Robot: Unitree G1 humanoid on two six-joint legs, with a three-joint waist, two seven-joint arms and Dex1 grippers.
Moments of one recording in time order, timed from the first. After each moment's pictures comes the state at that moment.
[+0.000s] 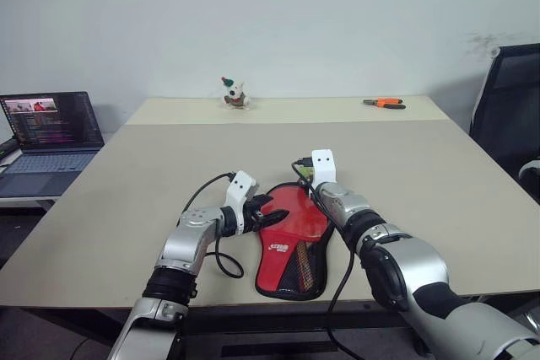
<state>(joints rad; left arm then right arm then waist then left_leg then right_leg) -0.62 0.34 -0.03 0.33 -0.18 0.44 -0.86 -1.25 0.00 -0.16 1.34 0.02 0.15 -0.01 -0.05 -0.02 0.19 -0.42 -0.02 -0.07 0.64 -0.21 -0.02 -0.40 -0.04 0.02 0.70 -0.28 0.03</state>
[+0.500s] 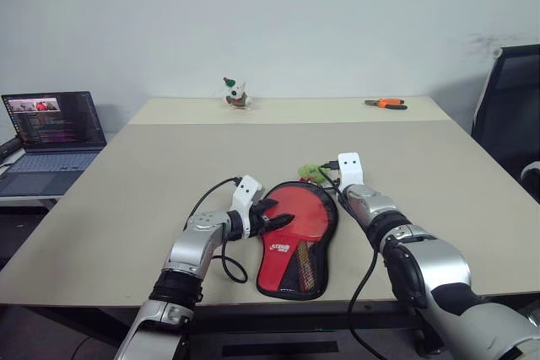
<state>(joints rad) -0.64 0.31 -0.06 0.36 -0.18 0.43 -0.84 -1.20 -0.12 -0.16 1.33 0.00 0.18 0.05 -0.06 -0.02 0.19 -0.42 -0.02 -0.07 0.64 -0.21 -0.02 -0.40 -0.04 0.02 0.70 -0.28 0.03</state>
